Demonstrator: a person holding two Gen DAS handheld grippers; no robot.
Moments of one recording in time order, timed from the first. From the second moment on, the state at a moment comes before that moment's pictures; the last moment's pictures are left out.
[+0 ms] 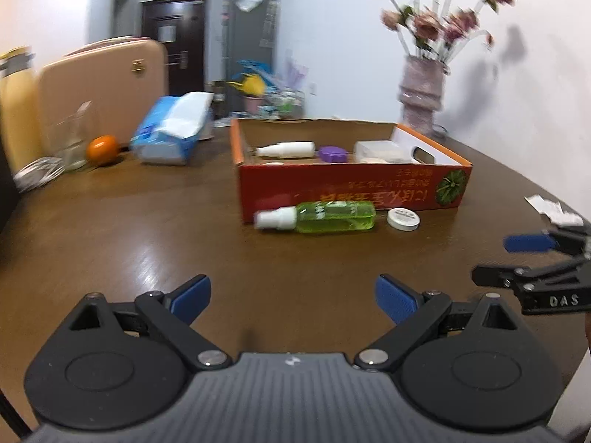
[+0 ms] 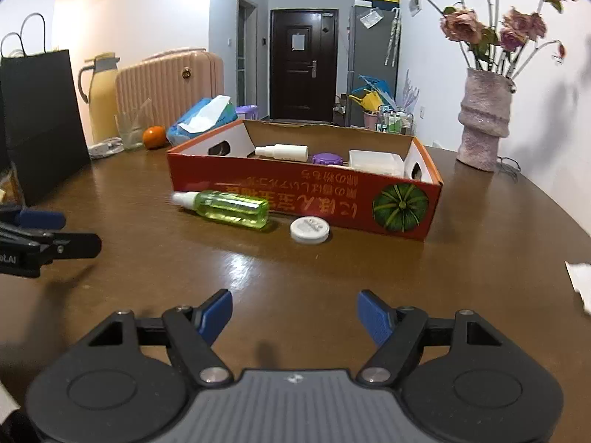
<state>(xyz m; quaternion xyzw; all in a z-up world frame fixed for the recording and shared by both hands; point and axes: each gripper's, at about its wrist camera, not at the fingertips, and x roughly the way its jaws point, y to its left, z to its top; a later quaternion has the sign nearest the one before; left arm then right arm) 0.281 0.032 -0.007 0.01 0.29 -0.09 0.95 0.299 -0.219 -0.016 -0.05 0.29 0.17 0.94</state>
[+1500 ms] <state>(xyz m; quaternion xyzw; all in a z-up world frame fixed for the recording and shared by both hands) 0.309 0.015 -0.013 0.03 0.32 -0.16 0.93 0.336 -0.234 -0.020 -0.01 0.30 0.17 0.94</state>
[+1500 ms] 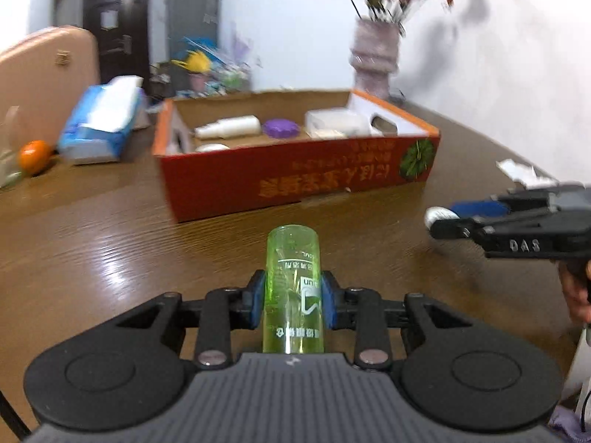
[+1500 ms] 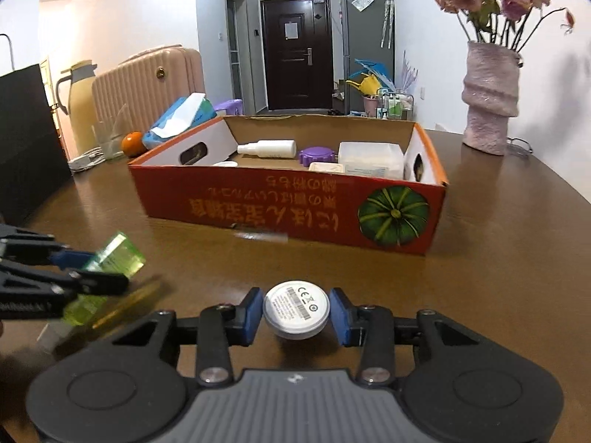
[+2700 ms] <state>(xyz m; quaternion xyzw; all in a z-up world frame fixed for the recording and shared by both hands) 0.293 0.043 0.113 0.05 0.15 -0.08 0.98 0.283 -0.223 0.068 -0.05 0.19 0.18 0.96</state>
